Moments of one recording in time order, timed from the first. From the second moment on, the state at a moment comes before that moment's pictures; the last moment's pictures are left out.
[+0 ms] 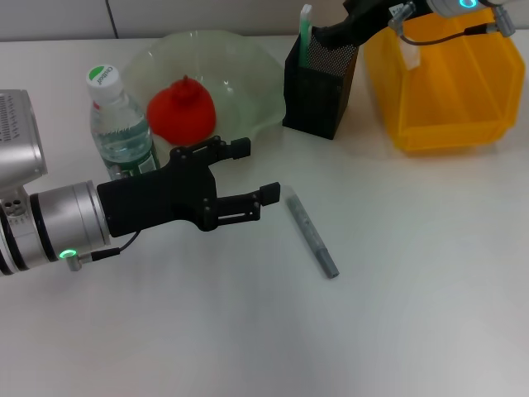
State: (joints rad) left arm -0.57 -2.07 0.79 0.29 1.71 1.51 -0.99; right arm 0.87 2.05 1.94 1.01 0.67 -1.04 2.28
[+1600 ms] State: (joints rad) left arm -0.51 -2.07 0.80 0.32 1.71 1.52 -0.95; right arm 1.01 2.08 1.59 0.76 0.75 -1.28 2.65
